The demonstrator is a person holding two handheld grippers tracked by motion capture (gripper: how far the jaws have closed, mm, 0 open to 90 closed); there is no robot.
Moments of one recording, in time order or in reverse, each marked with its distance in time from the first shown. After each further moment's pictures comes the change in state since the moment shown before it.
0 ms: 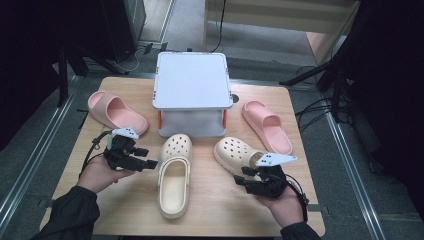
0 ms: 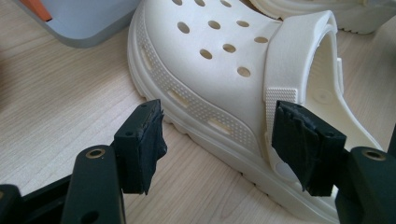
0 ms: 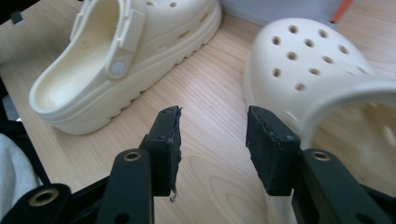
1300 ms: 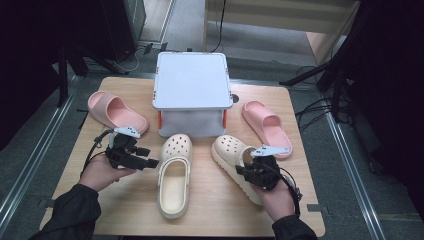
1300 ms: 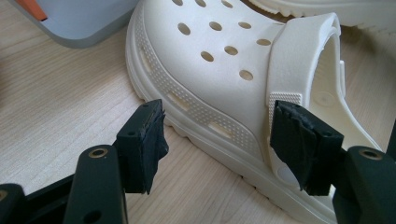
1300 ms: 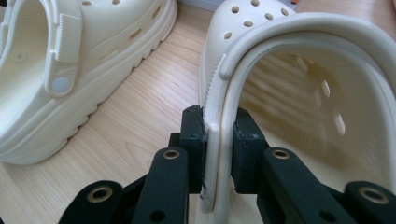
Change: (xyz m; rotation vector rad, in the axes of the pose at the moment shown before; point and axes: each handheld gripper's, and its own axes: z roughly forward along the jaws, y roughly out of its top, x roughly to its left) left arm 0.003 0.002 0.004 0.009 -0.012 -0.005; right arm -0.007 0.013 0.024 0.051 -0.123 0.096
